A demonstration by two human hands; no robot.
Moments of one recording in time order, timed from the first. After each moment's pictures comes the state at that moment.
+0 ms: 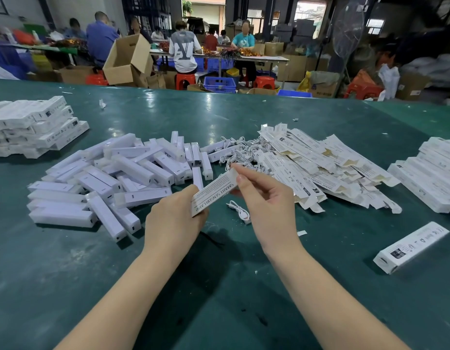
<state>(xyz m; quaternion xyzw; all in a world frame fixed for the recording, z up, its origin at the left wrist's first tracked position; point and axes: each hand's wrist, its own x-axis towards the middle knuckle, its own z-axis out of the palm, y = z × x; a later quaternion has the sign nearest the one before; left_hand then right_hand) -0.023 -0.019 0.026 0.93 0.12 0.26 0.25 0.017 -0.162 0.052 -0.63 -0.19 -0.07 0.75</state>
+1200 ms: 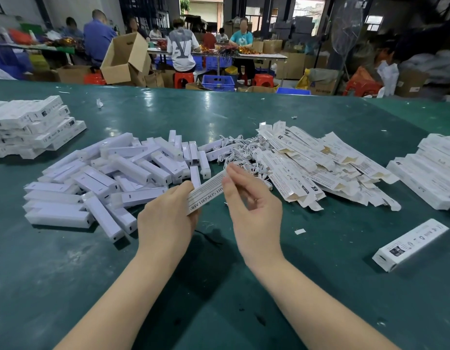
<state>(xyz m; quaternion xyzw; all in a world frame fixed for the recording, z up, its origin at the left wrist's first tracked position) -0.021 -0.019 0.023 0.93 0.14 0.31 0.11 0.006 -0.146 0.031 -0.62 -0.19 -0.14 0.75</state>
